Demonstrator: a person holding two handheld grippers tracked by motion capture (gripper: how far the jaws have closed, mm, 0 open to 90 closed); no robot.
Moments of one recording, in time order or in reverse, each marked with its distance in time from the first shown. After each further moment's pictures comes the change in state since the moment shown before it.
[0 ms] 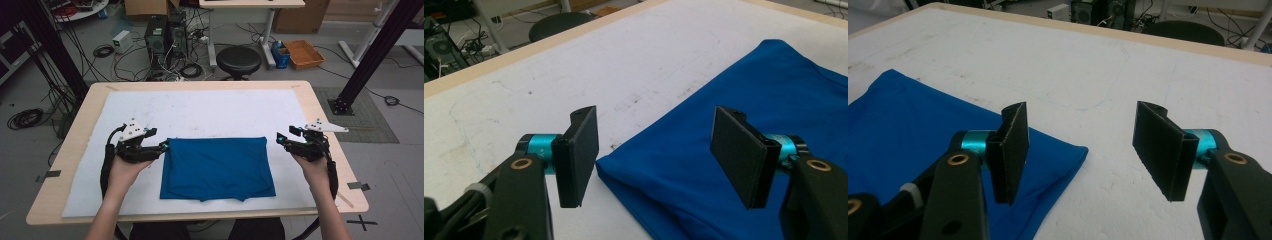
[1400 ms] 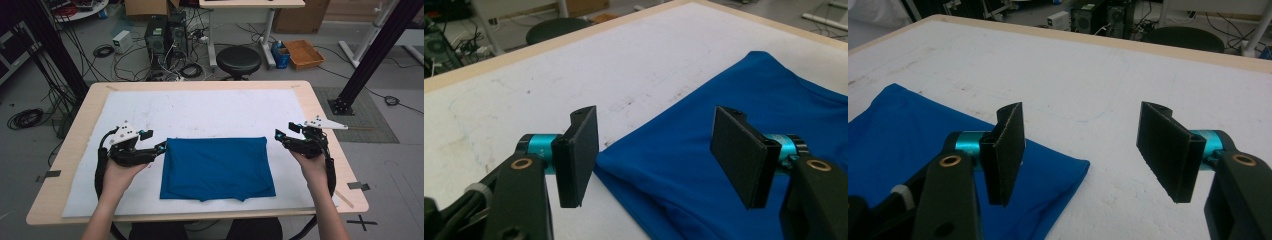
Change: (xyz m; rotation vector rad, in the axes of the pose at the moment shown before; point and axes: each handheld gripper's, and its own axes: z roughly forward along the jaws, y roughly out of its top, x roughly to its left) left arm -0.001 -0.002 -0.018 -0.022 -0.002 -0.060; right arm 0.002 0.007 0.005 -0.025 0.003 0.011
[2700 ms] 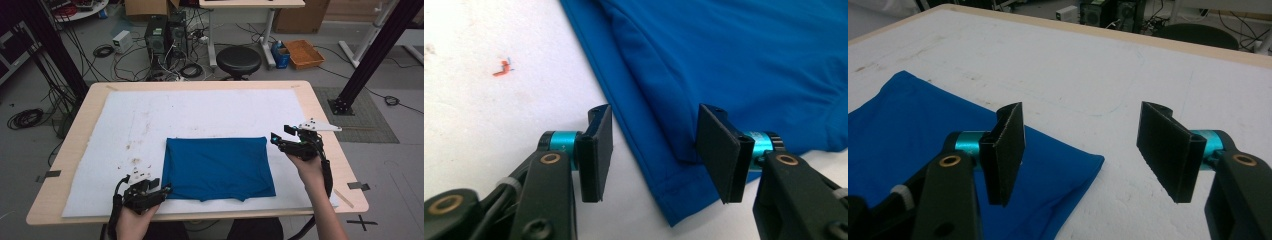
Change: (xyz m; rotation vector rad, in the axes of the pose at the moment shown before) left arm -0.073 -0.095 -0.002 0.217 0.135 -0.299; right arm 0.008 -0.006 0.006 0.017 0.027 -0.031
